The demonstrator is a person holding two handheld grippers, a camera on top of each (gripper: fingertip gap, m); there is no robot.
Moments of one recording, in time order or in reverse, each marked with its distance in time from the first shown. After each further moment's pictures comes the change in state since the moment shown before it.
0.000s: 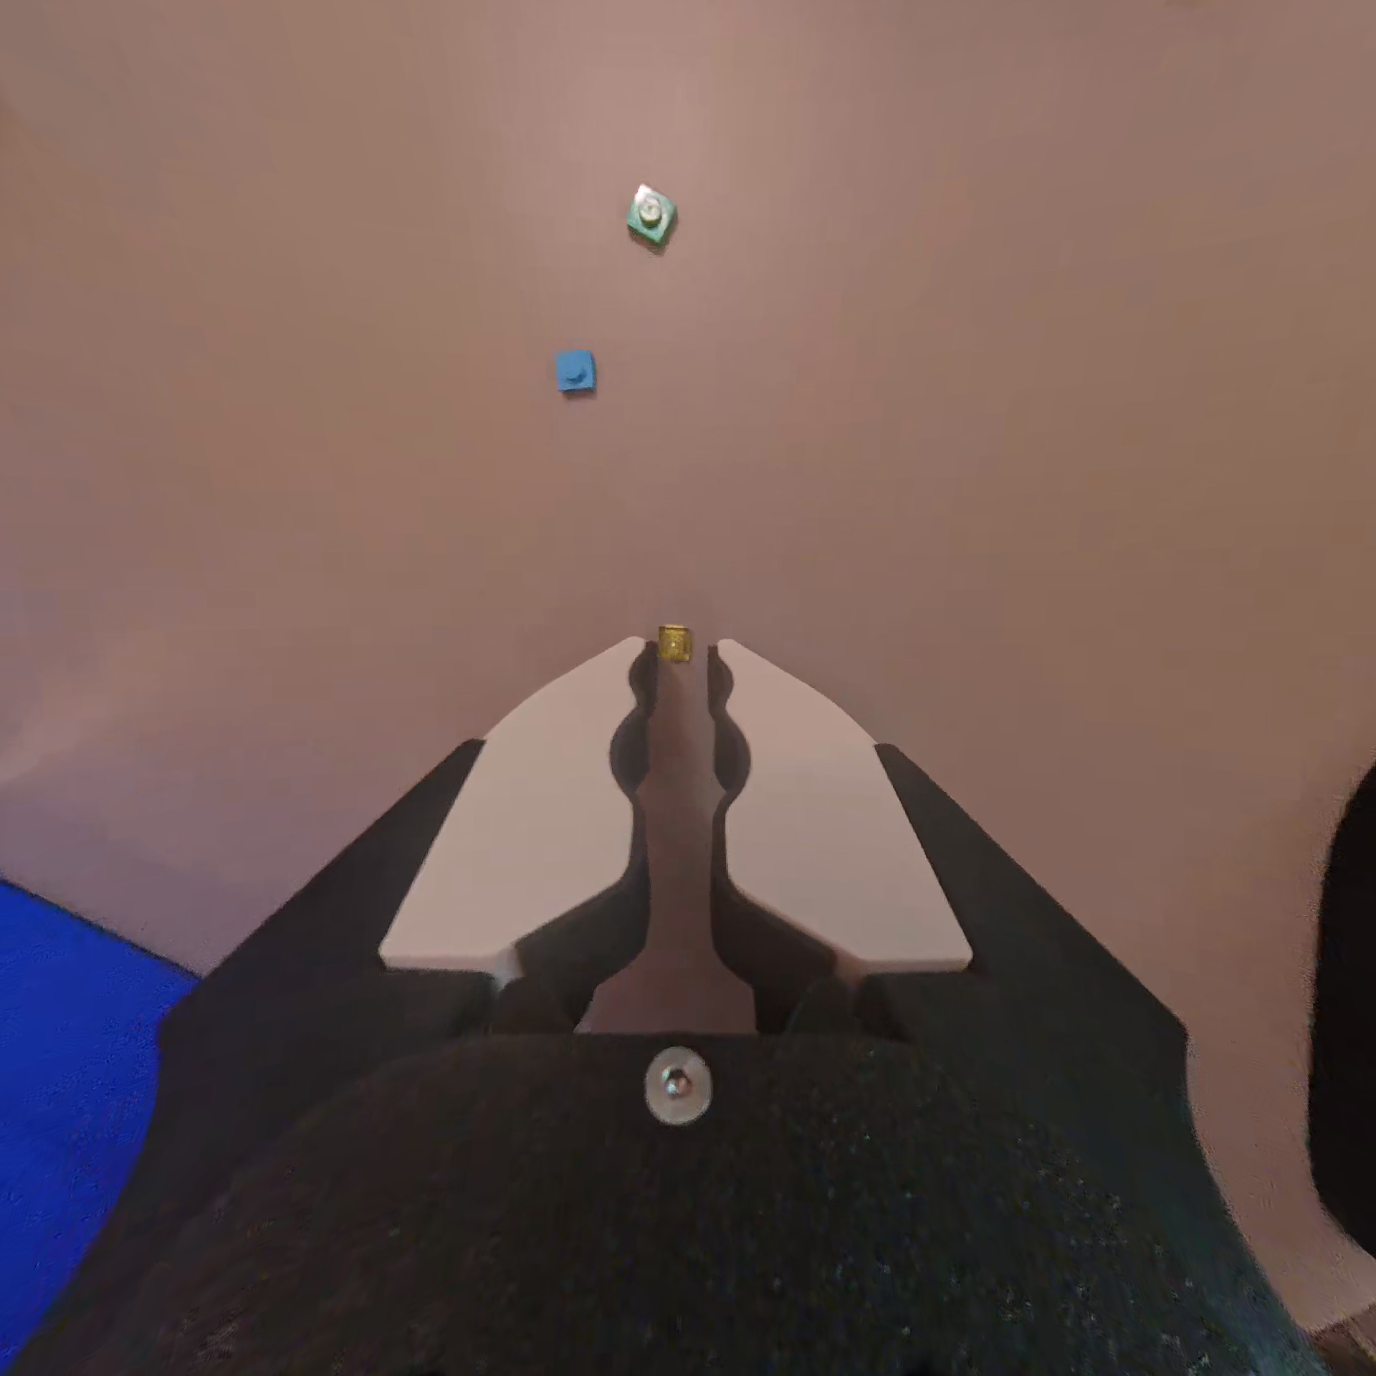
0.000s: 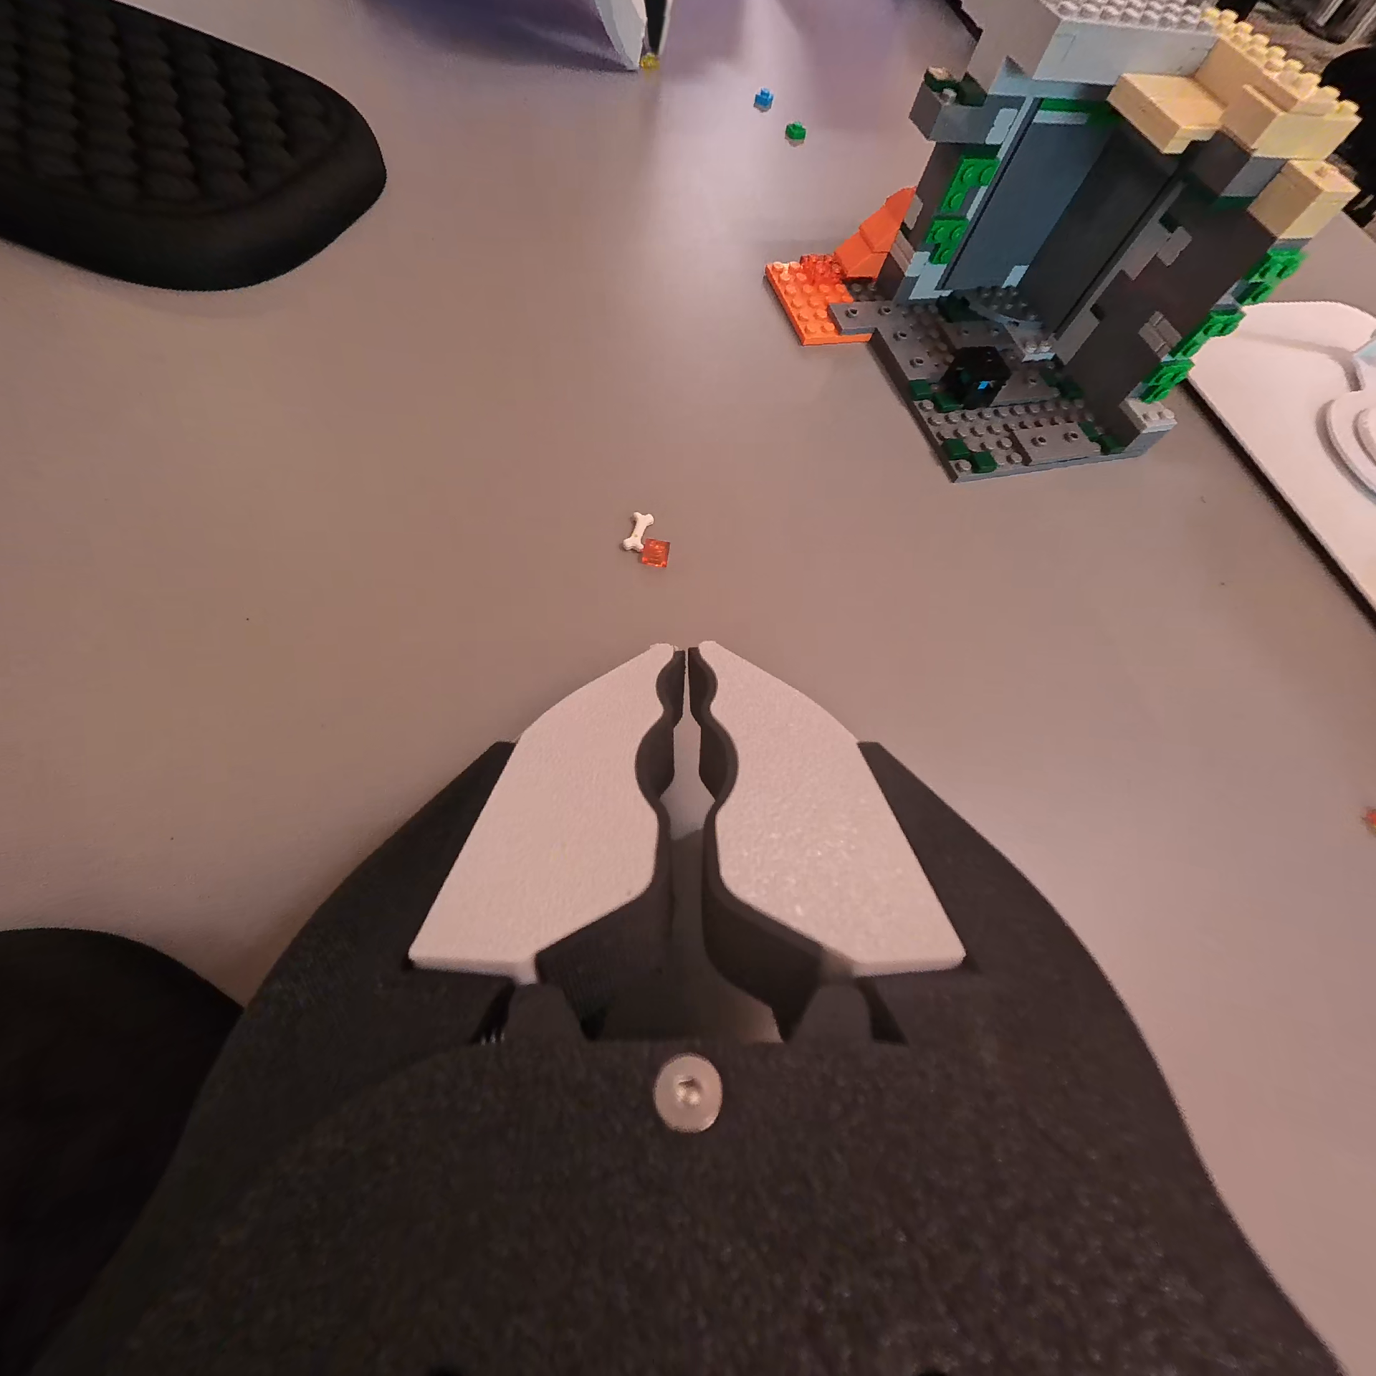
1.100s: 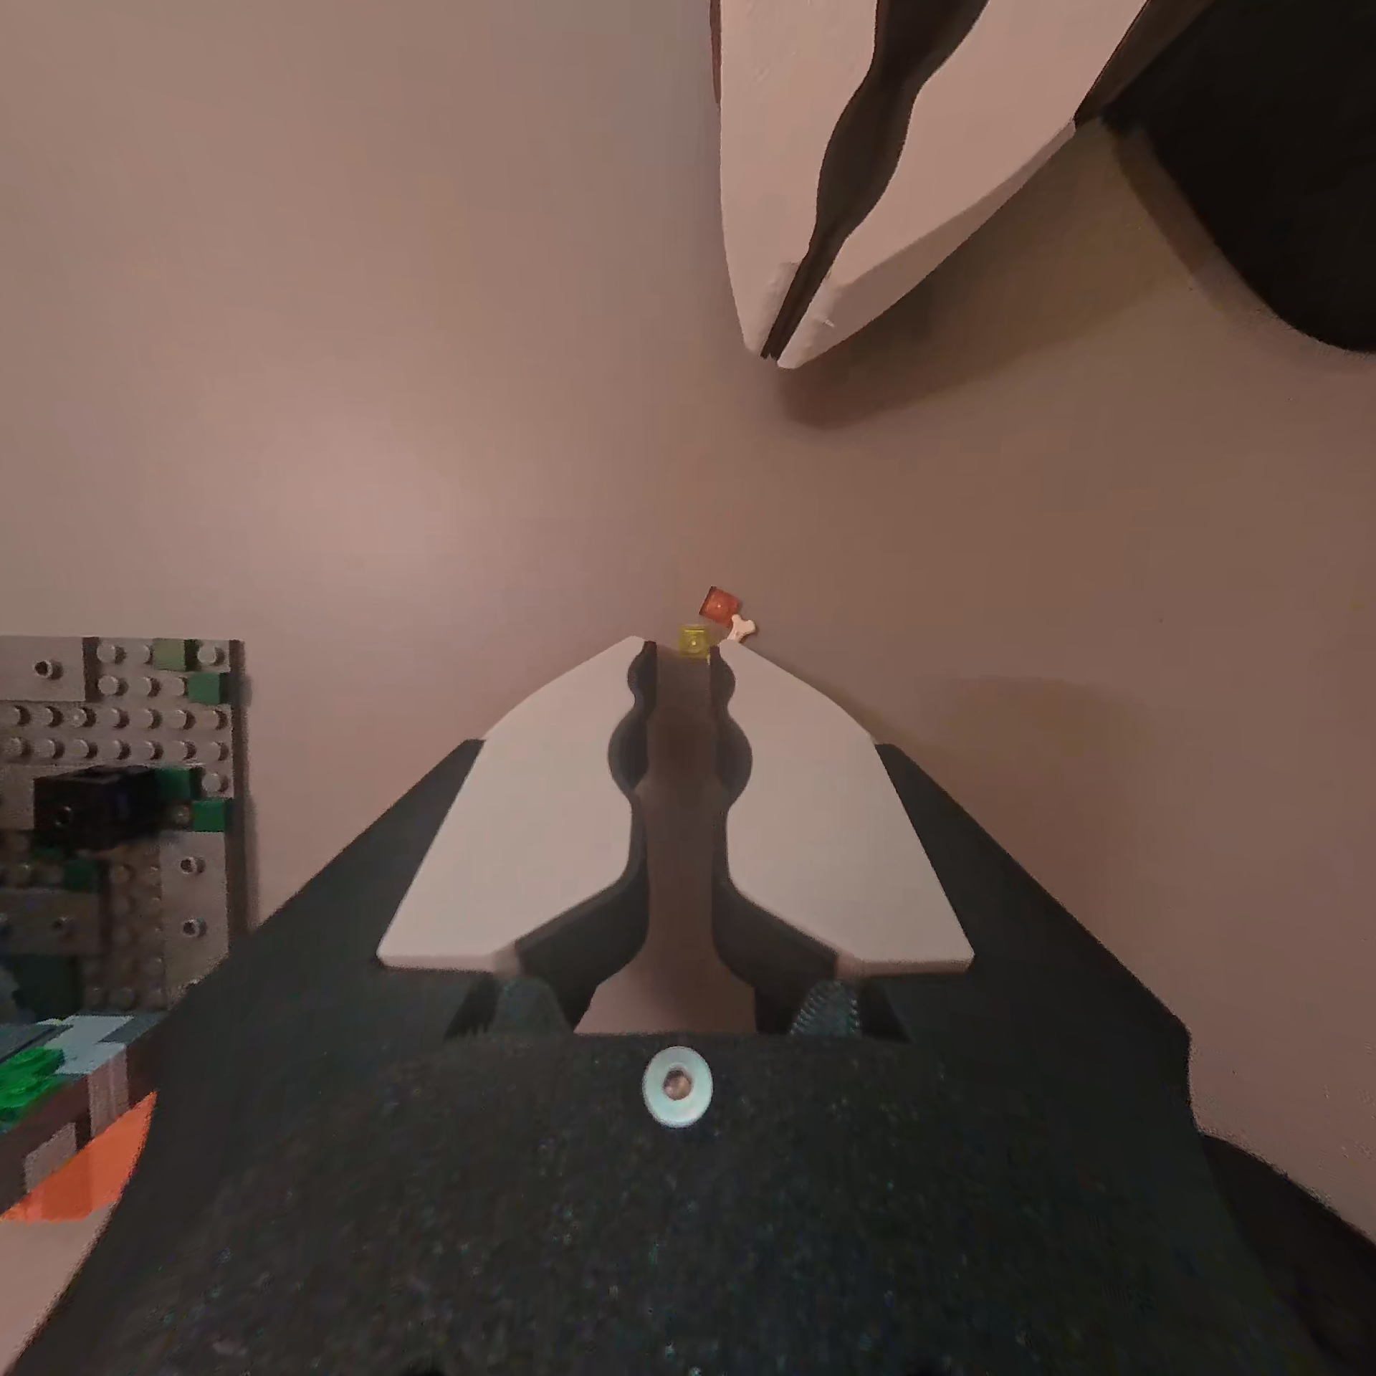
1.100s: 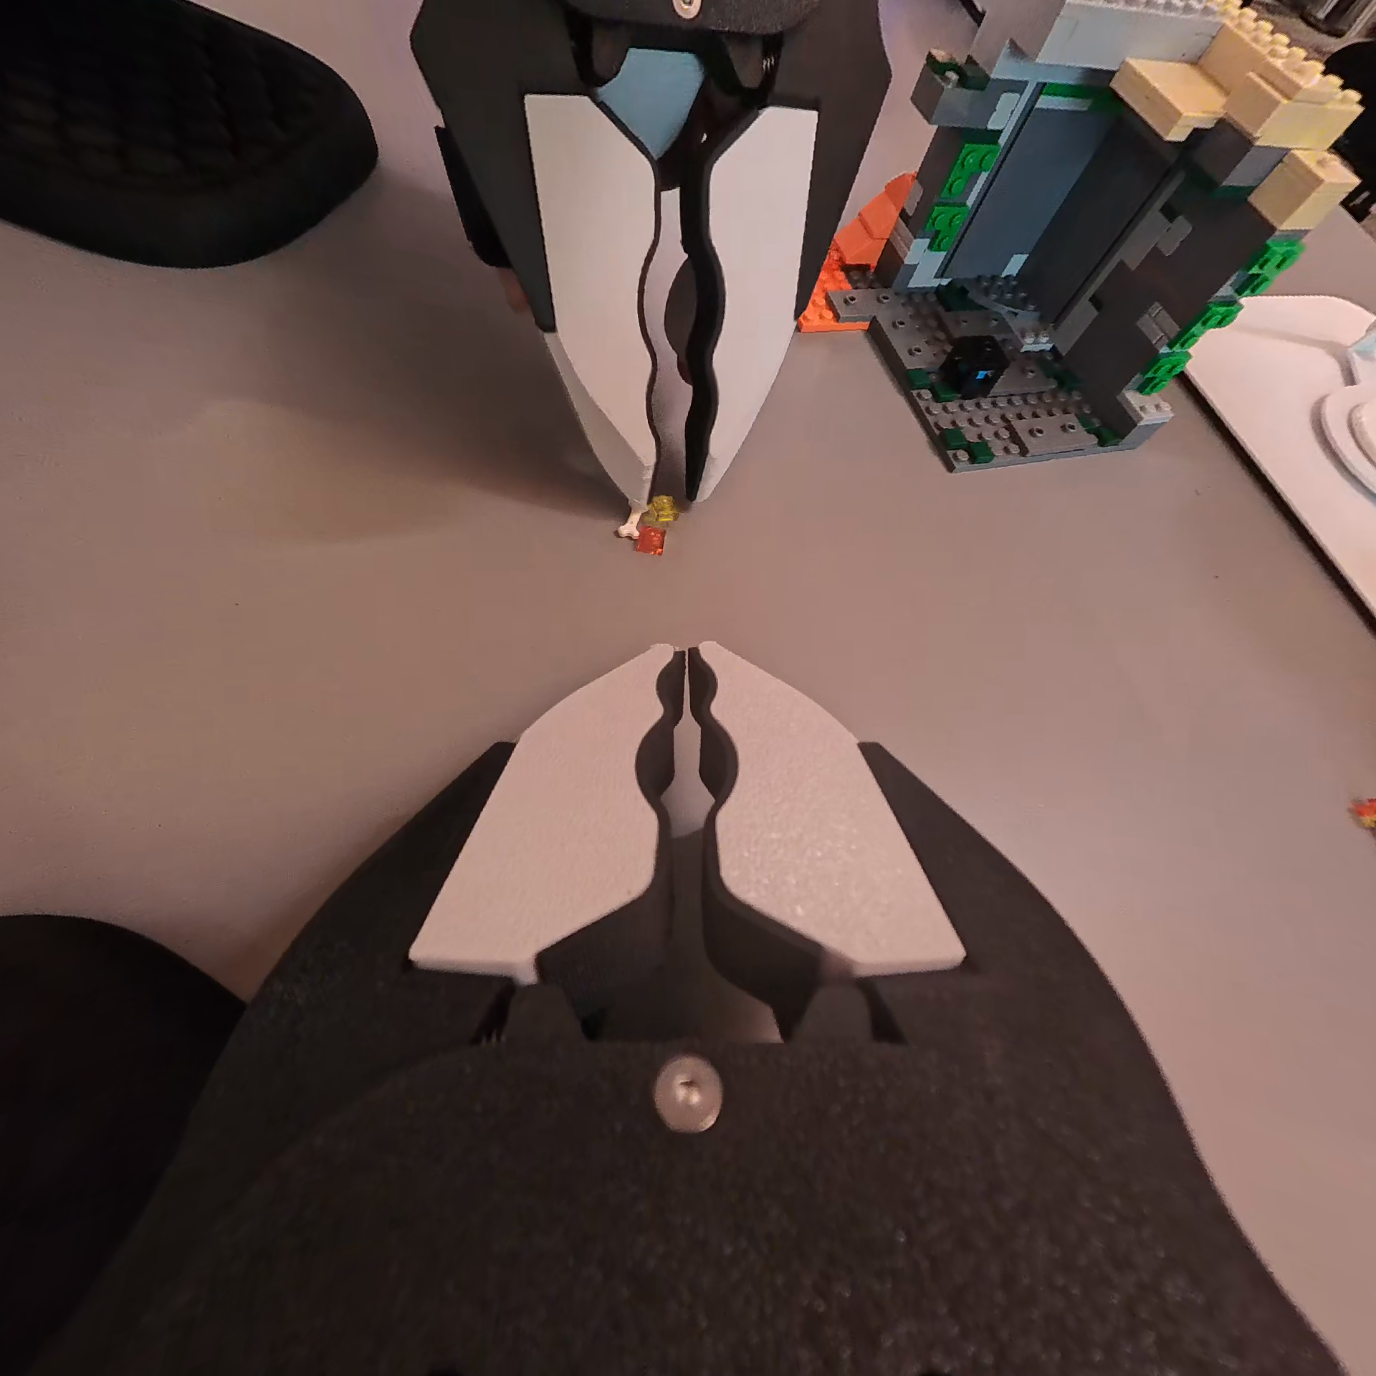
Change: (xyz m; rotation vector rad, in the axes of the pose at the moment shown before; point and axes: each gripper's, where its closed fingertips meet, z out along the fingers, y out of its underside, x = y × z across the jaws) left arm 0.262 -0.175 0.042 0.177 0.352 0.612; right arm 0.001 0.003 -0.001 -0.013 0.006 -0.011
